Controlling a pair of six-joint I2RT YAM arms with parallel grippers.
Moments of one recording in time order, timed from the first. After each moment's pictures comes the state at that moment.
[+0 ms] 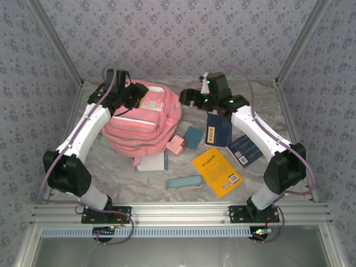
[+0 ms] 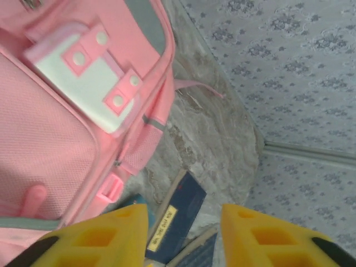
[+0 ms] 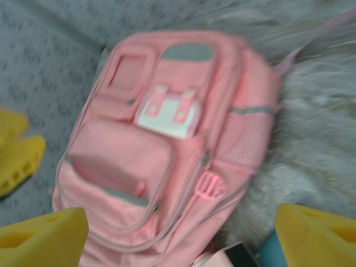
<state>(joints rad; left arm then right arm) -0.28 1.55 1.49 -0.63 0.24 -1.12 0.51 1.62 1.48 -0.47 -0.25 0.56</state>
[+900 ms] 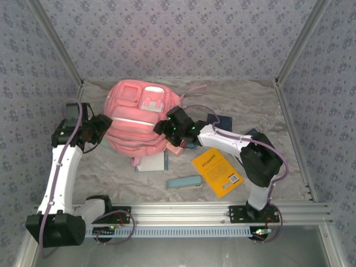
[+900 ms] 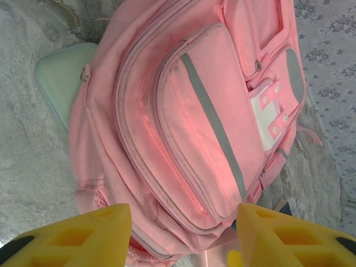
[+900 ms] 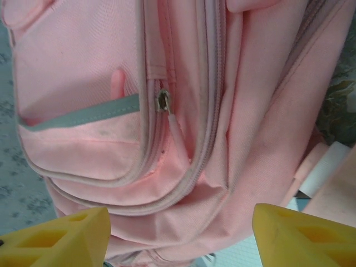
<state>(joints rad) 0.02 1.05 1.09 -0.90 0.16 -0.95 0.82 1.80 1.29 -0.22 -0.16 1.28</state>
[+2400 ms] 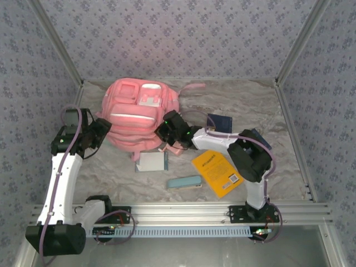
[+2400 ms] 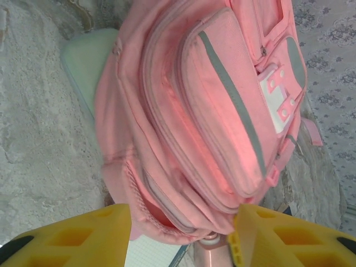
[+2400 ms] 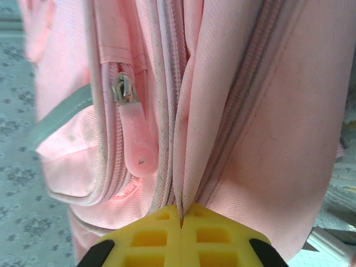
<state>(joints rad) 0.02 0.97 1.04 -0.90 0.12 -0.97 0.82 1.89 1.26 0.00 -0.11 1.43</state>
